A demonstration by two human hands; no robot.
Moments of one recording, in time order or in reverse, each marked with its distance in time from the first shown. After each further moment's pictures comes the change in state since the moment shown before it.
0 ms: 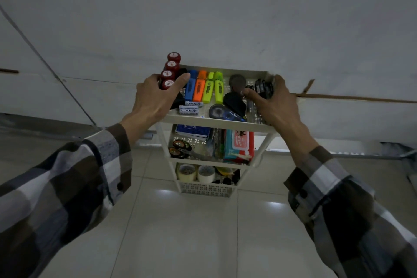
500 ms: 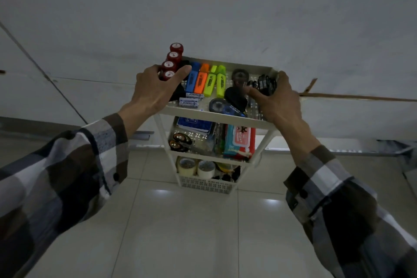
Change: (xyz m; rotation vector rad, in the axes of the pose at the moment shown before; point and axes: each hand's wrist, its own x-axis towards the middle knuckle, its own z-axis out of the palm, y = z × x) left_hand 0.037 -0.006 -0.001 0.006 -0.056 0.013; right_hand 0.015 -0.005 0.018 0.002 0.056 0.024
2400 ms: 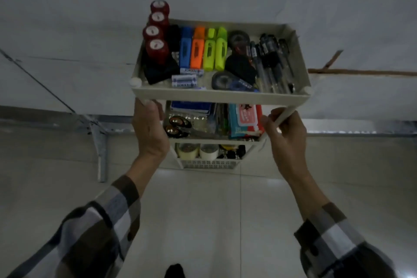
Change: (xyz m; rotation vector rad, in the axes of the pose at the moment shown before) left_hand -0.055 -0.102 0.112 -0.516 0.341 0.131; right_hand -0.046 0.115 0.069 0.530 0.018 -0.116
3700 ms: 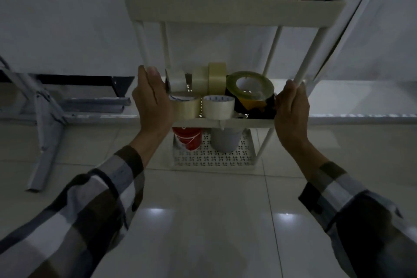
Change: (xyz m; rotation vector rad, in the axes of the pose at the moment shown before) left_hand -0.086 -0.326 0.040 -0.070 0.064 0.223; right_hand -0.023 0.352 0.112 -0.016 0.257 -0.329
